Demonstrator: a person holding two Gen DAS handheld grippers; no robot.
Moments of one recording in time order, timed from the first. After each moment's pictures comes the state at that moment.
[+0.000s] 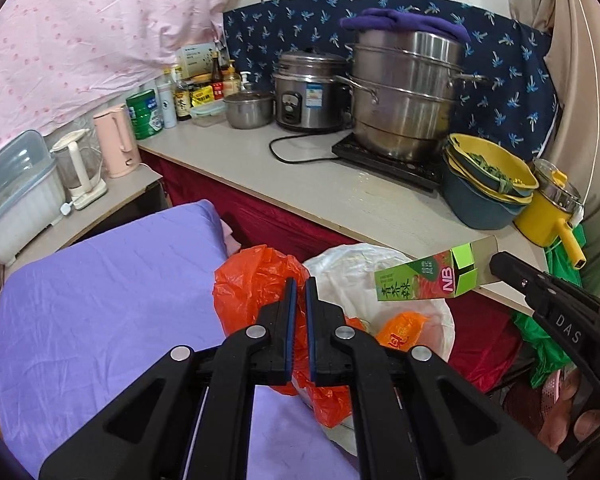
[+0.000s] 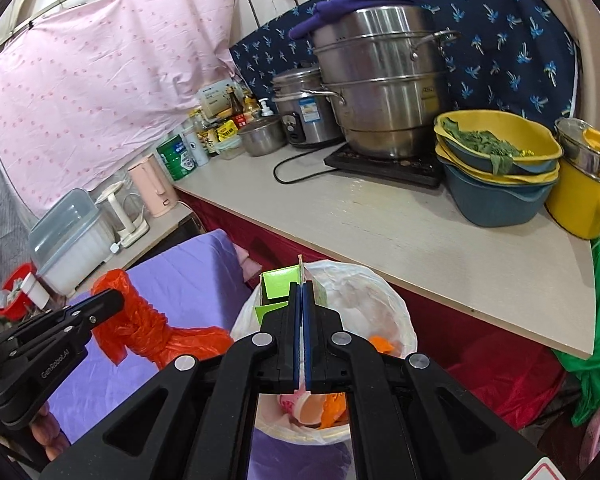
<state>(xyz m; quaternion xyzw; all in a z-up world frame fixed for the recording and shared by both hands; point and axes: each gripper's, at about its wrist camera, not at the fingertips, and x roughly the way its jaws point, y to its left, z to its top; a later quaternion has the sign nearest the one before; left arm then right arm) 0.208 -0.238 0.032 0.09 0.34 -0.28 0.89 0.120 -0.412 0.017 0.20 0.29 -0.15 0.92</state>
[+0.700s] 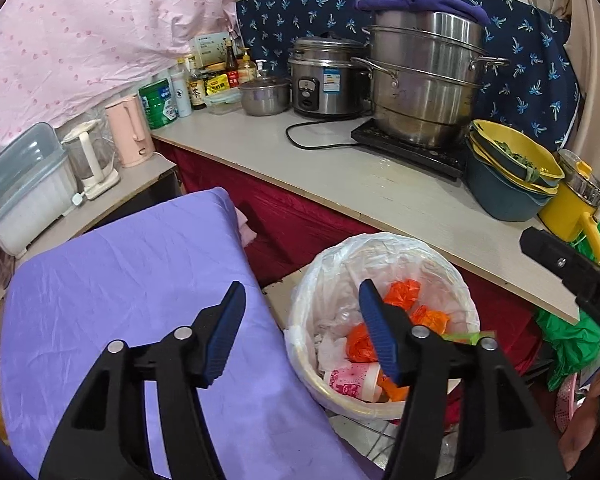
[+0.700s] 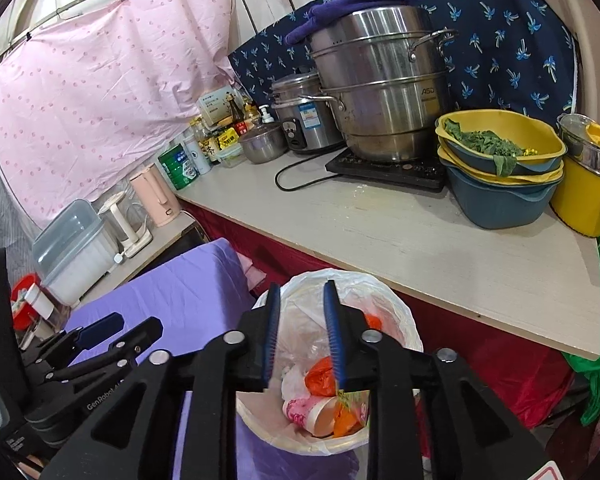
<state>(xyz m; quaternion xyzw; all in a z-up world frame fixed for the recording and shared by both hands) 0.216 -0.240 0.014 0.11 0.35 -0.24 0.90 0.124 -0.413 0.021 0.21 0.27 -0.15 0.93</state>
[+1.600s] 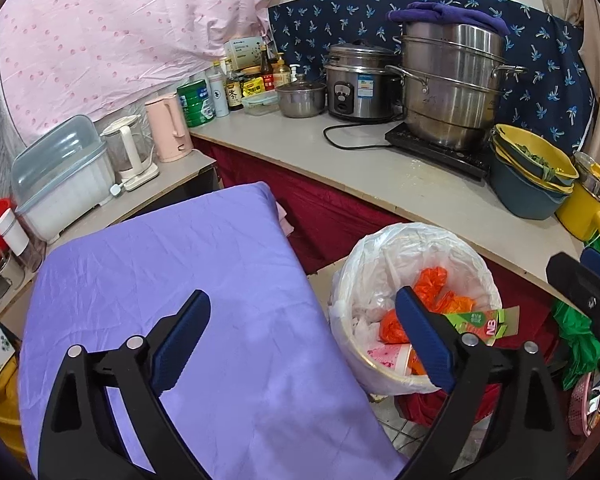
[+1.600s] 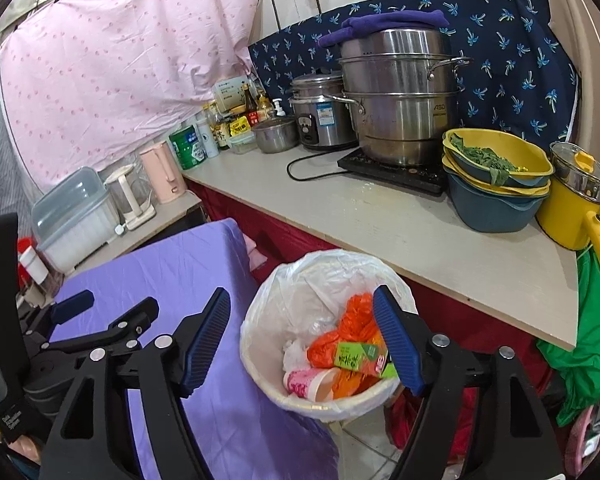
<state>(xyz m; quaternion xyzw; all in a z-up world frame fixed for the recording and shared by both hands) 0.189 -0.193 0.021 0.11 0.34 -0.19 0.91 0.093 -0.351 0.034 0.15 0.29 -0.16 0.93</state>
